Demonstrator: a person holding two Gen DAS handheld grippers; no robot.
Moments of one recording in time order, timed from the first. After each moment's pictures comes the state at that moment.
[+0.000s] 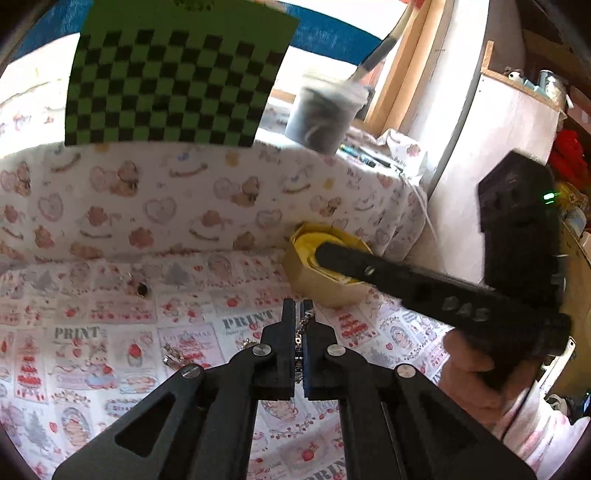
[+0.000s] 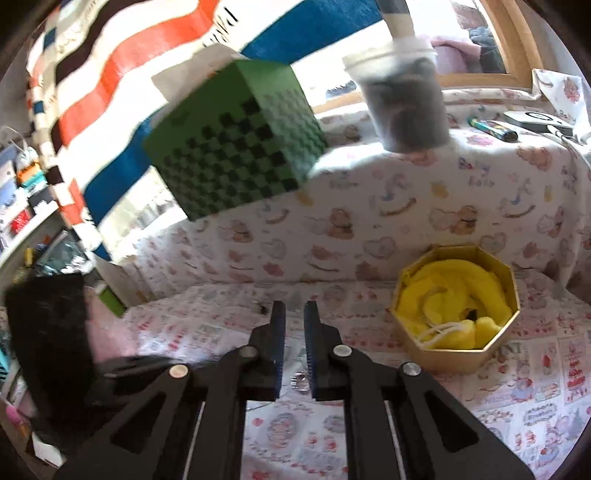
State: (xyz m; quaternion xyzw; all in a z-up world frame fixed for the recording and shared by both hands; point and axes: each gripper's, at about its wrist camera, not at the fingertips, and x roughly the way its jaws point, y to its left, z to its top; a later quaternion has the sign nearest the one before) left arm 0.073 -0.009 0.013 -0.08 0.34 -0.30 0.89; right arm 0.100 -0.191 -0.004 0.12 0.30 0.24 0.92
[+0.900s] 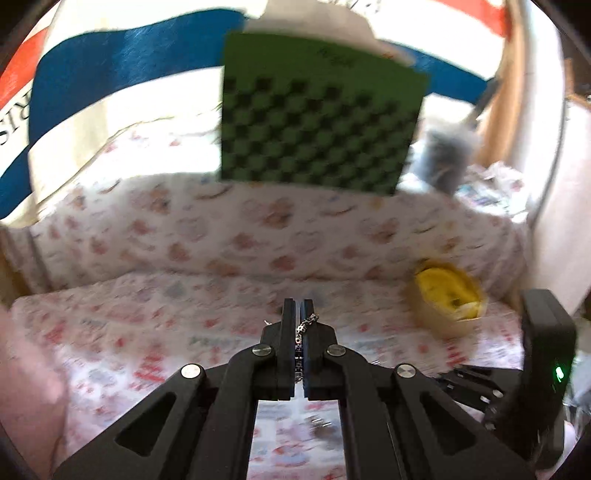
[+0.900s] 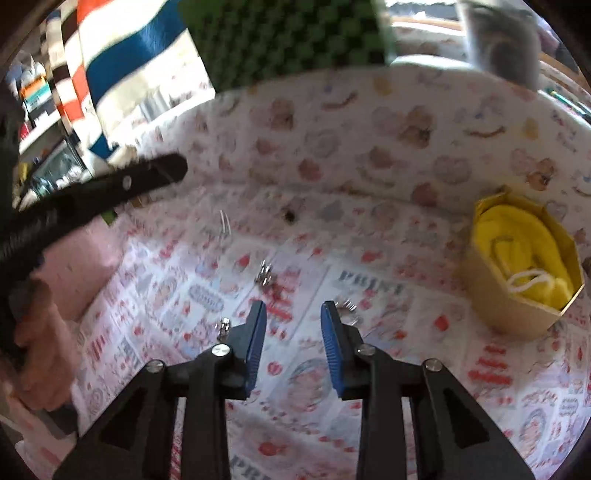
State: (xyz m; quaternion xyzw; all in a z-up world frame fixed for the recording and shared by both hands) left arm 0.080 0.045 0.032 -0.04 0.34 -0.07 0.94; right arm 0.097 -0.109 -0.058 -0.02 0.41 0.26 0.87
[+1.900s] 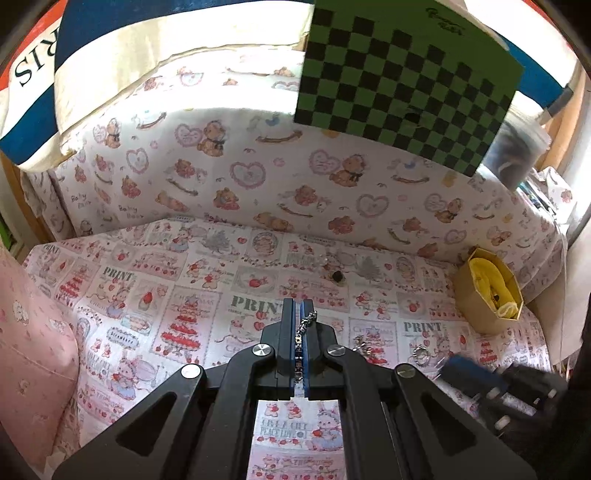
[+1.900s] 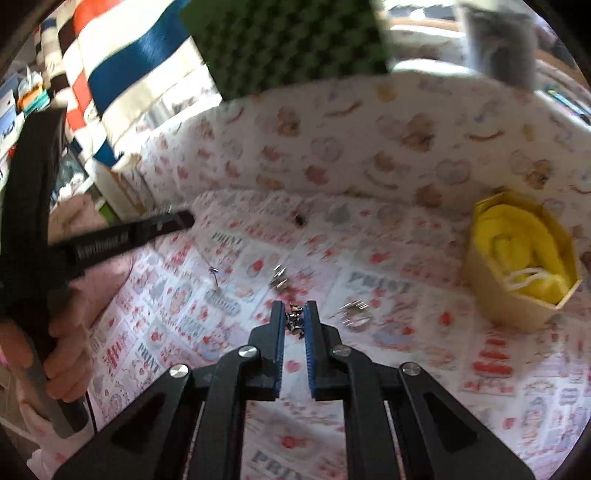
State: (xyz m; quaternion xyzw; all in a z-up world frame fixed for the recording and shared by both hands) left arm 0.097 0.073 0.014 -0.08 0.42 -0.01 0.90; right arm 0.093 -0.130 -0.027 0.02 0.39 0.27 0.88
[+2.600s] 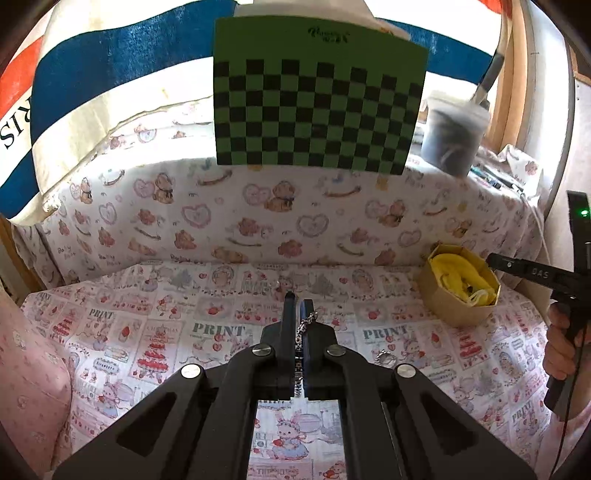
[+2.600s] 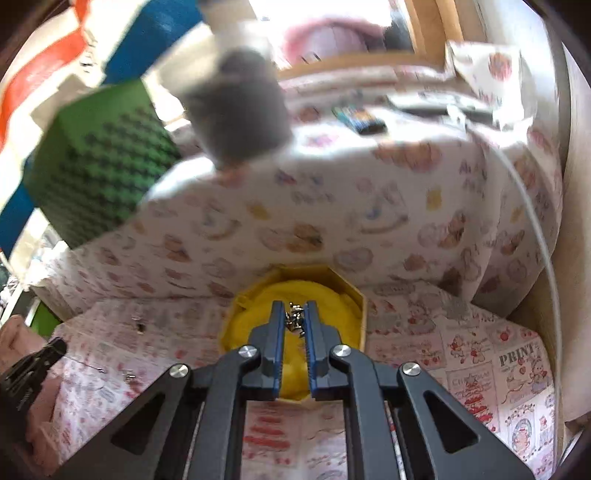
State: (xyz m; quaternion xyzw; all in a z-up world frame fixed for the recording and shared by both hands) left arm 0.075 0.027 0.025 -0.02 0.35 -0.05 0.94; right arm 0.164 -0.279 -0.010 0.09 0.36 0.08 0.93
